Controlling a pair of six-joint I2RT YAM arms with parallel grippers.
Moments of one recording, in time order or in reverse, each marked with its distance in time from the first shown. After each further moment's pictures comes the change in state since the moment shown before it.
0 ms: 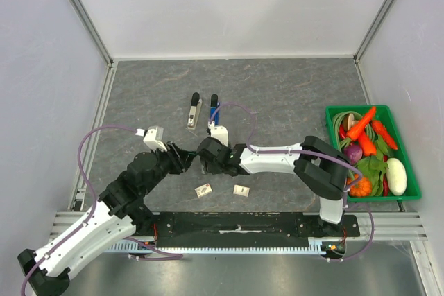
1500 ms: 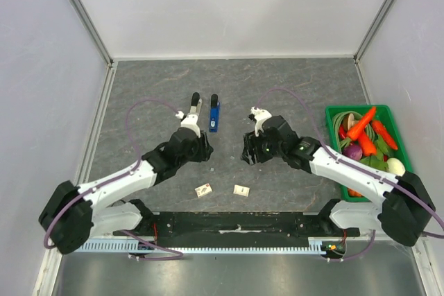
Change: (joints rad) left arm 0.005 0.727 0.196 0.224 0.027 0.201; right arm -0.359 -0.650 -0.367 -0.042 -0.415 -0.476
